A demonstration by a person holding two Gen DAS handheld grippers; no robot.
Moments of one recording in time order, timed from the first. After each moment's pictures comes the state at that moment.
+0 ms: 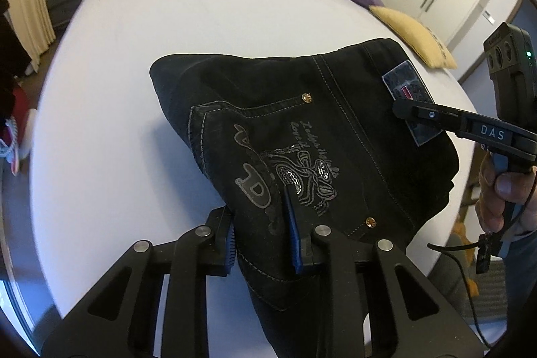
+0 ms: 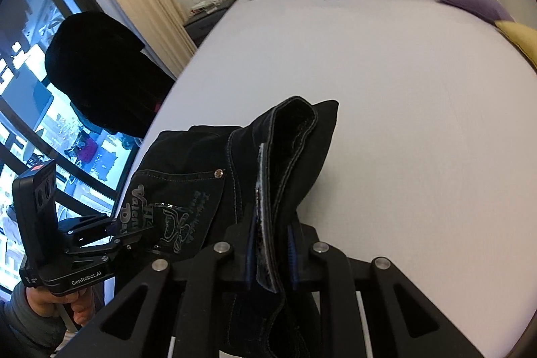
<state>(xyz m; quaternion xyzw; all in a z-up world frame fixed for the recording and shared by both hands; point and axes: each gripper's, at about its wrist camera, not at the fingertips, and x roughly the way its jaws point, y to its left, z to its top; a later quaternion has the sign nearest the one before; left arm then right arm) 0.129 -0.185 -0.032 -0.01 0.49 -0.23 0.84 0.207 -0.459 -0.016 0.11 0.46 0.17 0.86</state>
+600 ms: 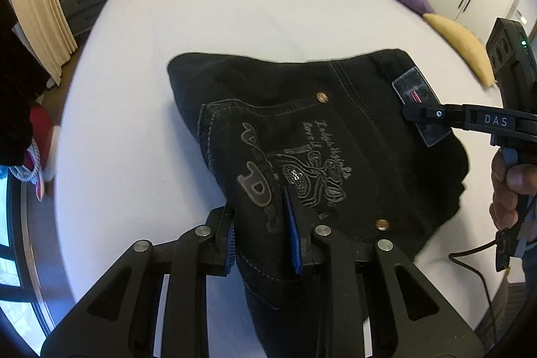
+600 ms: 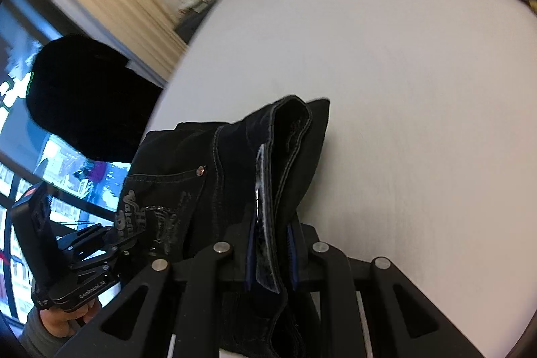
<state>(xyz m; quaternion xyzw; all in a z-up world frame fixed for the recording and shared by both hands) 0.274 -0.146 -0.083 0.02 0.51 -0.17 0.84 0.360 -0.436 -0.097 0.18 0.51 0.16 0.83</state>
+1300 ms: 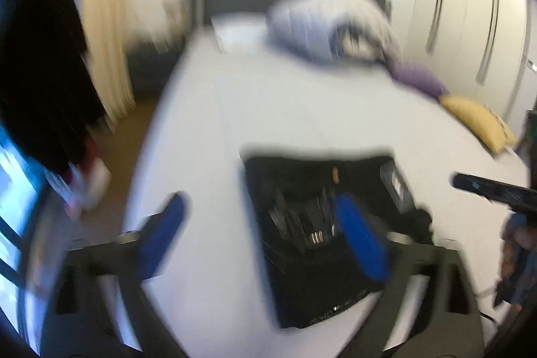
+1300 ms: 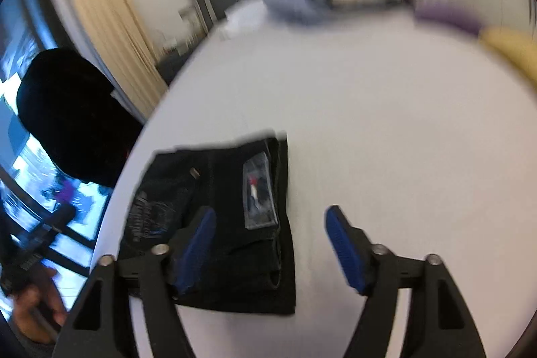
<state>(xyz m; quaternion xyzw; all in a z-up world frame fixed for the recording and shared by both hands) 0.157 -0.112 0.020 -0.01 0.27 -0.06 0.96 0.234 -0.447 0.000 0.09 0.34 0.07 0.93</state>
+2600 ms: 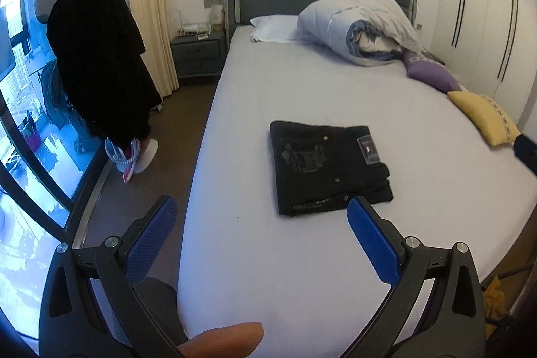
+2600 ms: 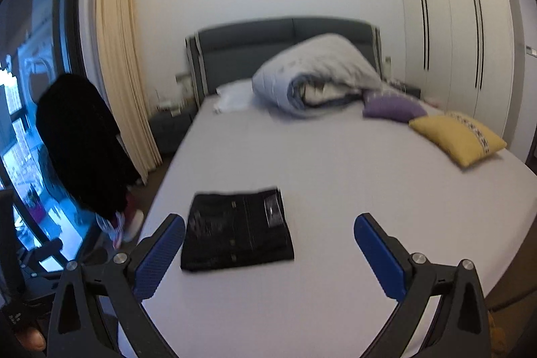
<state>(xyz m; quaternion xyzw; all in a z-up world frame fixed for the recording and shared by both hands) -0.017 -0.120 0.107 -0.01 0.36 0.01 0.93 0.037 -0.394 0.132 0.05 0.27 -0.02 0.96</state>
